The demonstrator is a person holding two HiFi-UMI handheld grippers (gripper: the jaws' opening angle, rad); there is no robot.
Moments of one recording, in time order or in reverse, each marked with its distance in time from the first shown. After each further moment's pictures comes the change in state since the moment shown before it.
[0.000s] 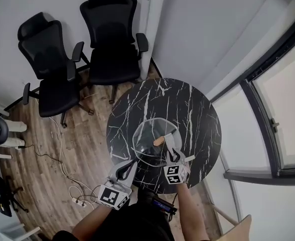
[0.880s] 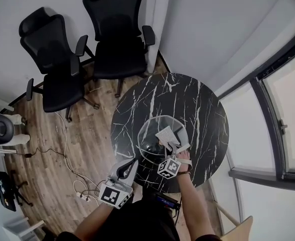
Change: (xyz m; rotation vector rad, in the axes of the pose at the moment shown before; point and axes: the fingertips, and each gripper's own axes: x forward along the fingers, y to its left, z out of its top) left arm 0.009 0.021 -0.005 0.003 0.031 0.042; right arm 0.060 0.042 -0.003 -0.629 0.156 0.070
